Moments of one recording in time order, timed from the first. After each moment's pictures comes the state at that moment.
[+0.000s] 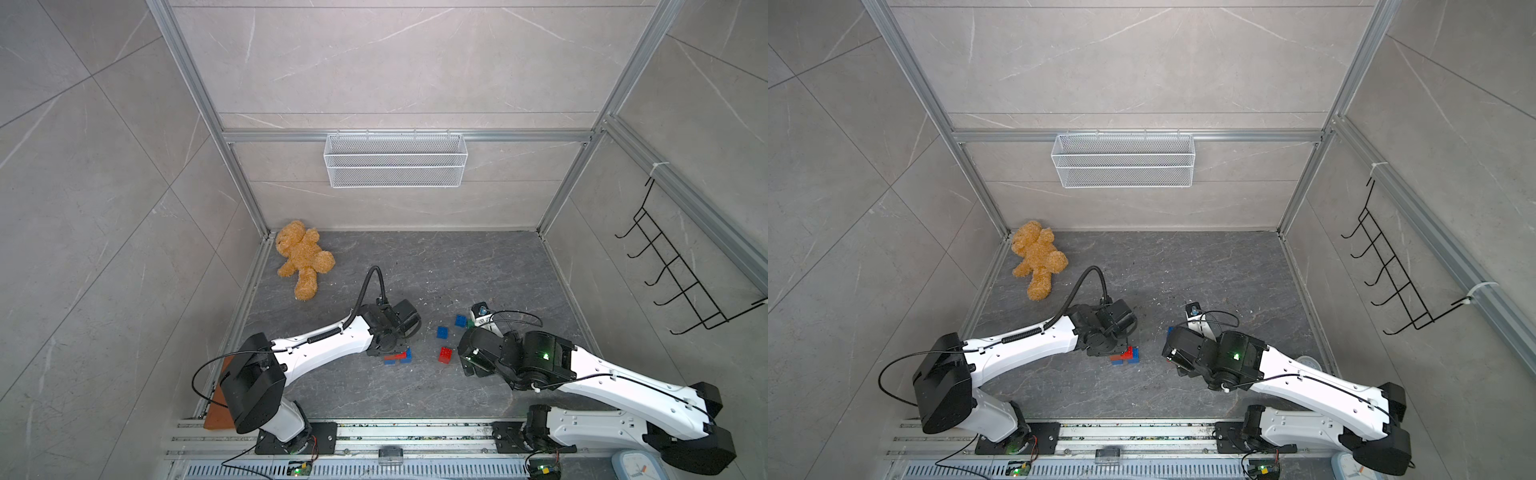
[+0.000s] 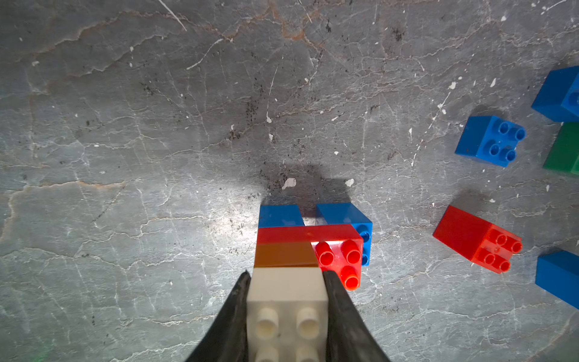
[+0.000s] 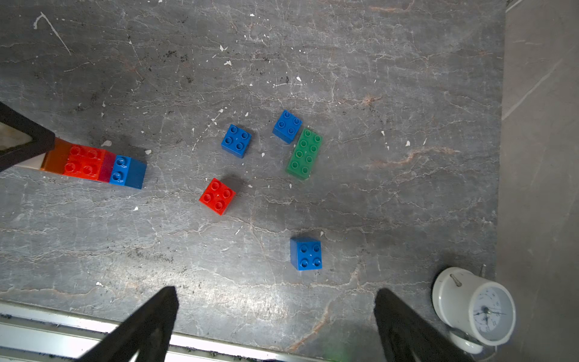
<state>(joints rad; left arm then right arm) -0.97 1.54 1.10 -0.88 -0.17 -1.02 1.14 1.07 1.10 -1.29 0.55 0.77</state>
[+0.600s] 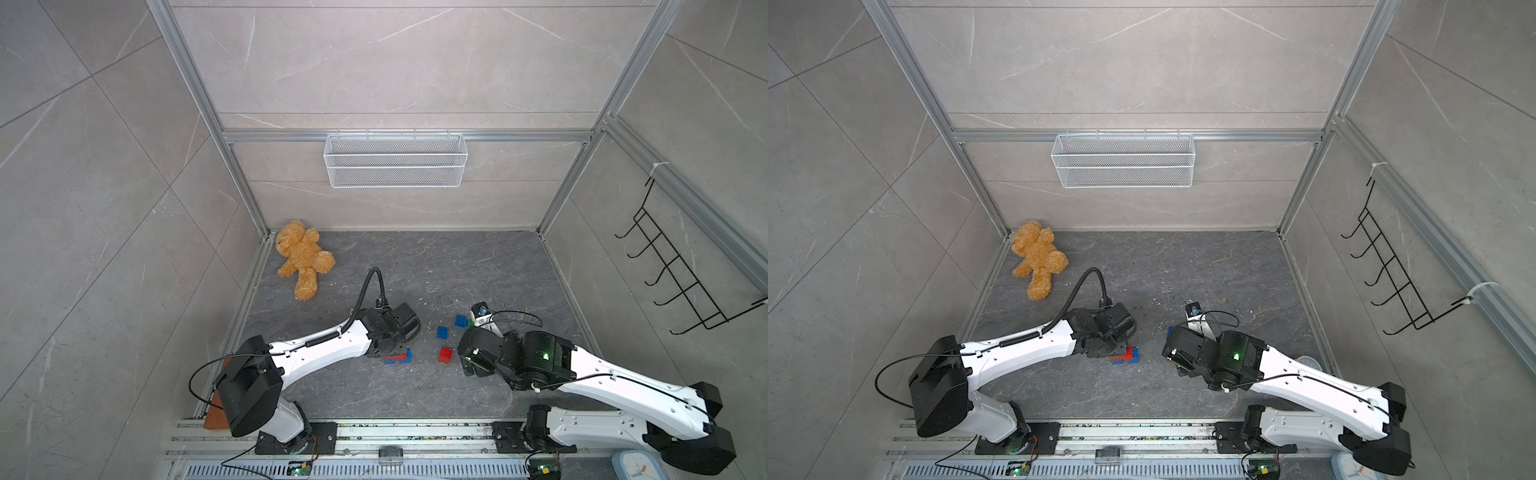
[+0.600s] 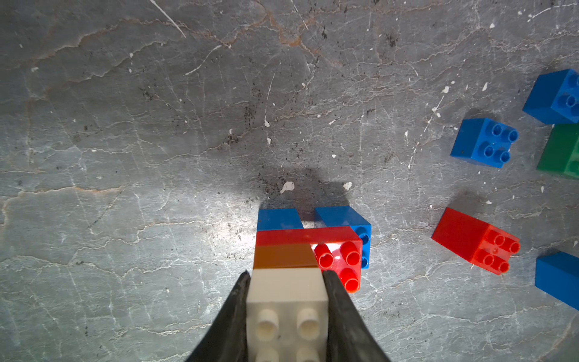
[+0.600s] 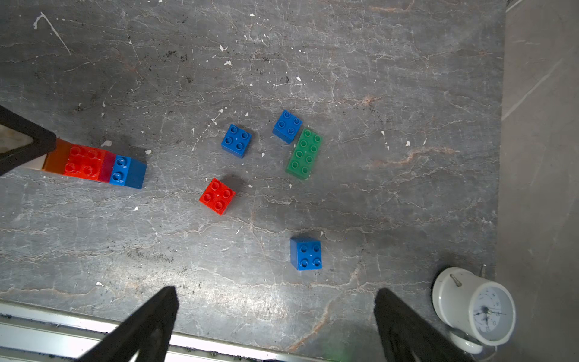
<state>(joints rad) -1.00 1.54 1.06 -0.84 -0.19 -1.03 1.14 1.07 1.10 -1.29 0.55 0.77</state>
